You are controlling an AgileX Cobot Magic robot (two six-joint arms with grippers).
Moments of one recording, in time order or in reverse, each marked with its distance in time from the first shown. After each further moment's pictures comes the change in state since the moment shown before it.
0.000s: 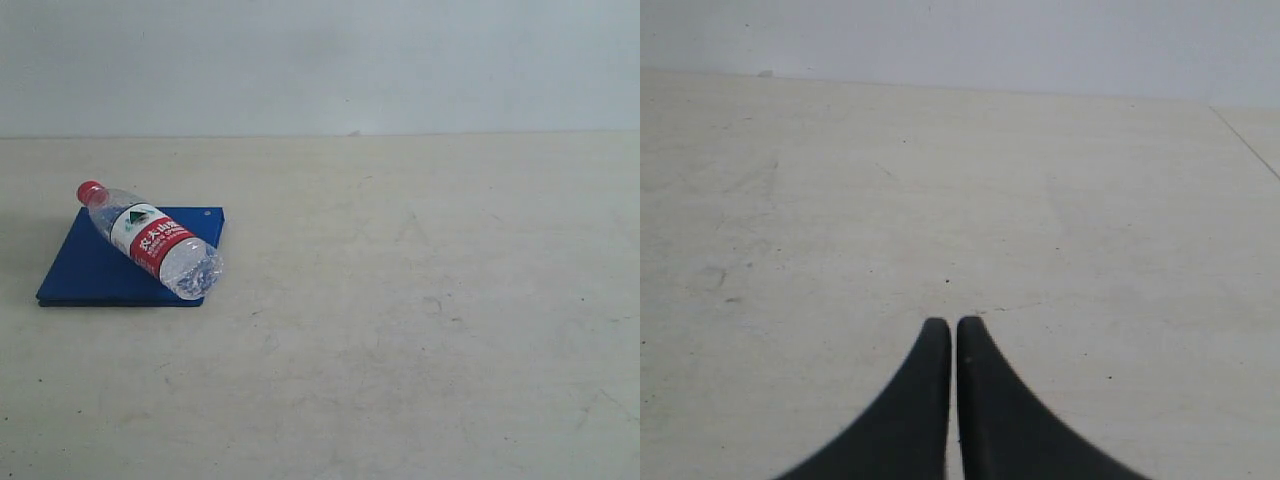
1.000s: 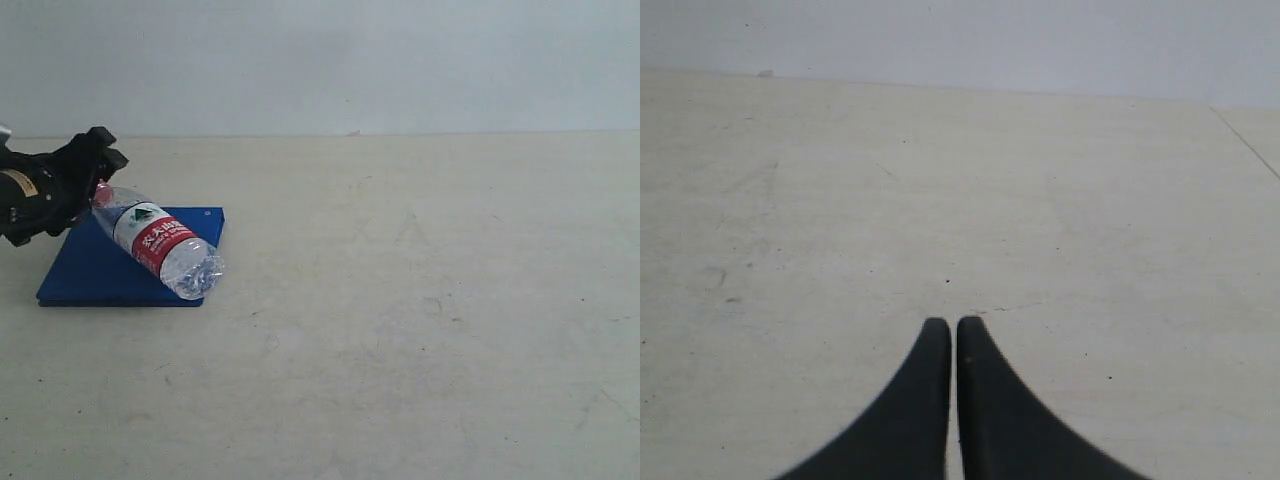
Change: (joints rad) left arm 0.000 0.795 -0.554 0.860 -0.299 -1.144; right arm 0.000 0.000 0.000 0.000 0.000 0.000
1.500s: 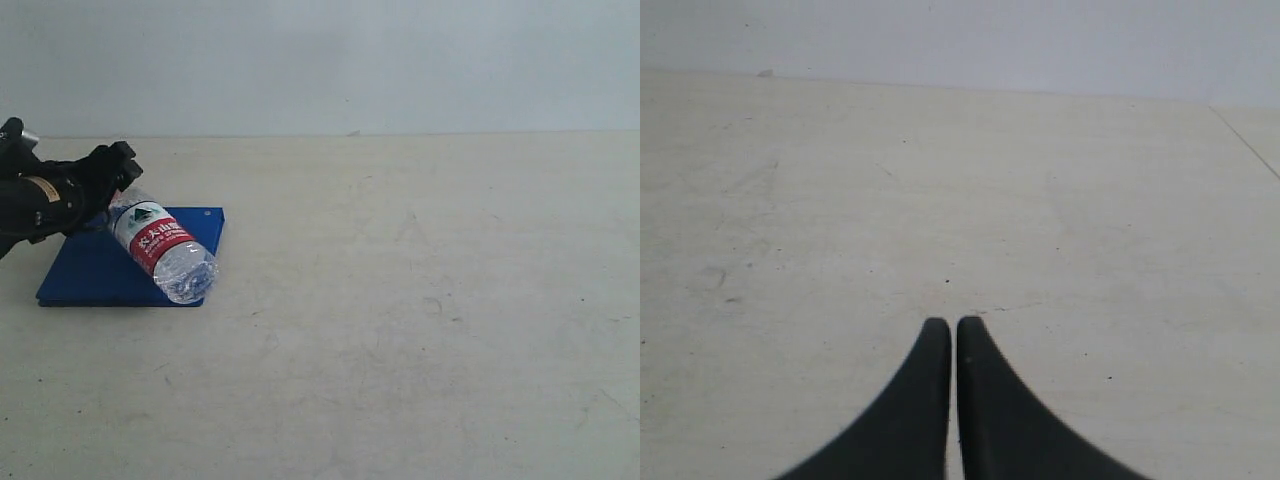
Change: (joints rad) left arm 0.000 0.133 -0.101 0.008 -0.026 0.083; right arm 0.000 0.000 0.000 0.000 0.000 0.000
